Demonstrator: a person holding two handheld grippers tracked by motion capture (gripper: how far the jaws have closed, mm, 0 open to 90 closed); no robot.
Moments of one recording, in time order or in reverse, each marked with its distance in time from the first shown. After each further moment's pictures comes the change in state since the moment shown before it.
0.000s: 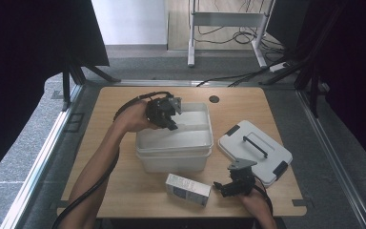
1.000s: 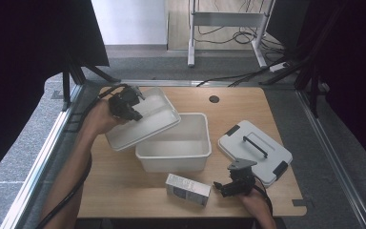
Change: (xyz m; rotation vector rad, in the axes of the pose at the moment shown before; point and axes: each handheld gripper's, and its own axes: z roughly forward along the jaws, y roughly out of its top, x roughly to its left) left arm 0.014 -0.097 -0.043 0.037 0.181 -0.436; right arm 0.000 0.000 0.000 0.000 0.000 0.001
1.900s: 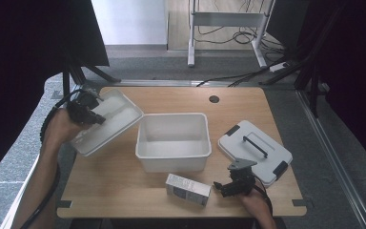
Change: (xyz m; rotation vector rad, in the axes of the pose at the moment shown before) left arm 0.041 -0.104 -0.022 0.005 0.088 -0.253; right arm 0.000 0.000 0.000 0.001 0.001 -0.005
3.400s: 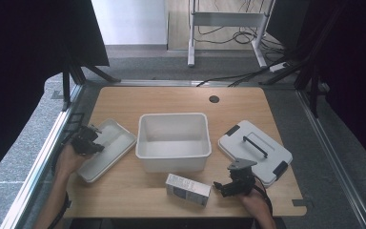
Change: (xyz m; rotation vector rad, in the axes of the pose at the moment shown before) left arm -0.001 -0.090 0.122 0.009 -0.021 -0.120; right arm 0.000 0.000 0.000 -0.001 0.001 0.000
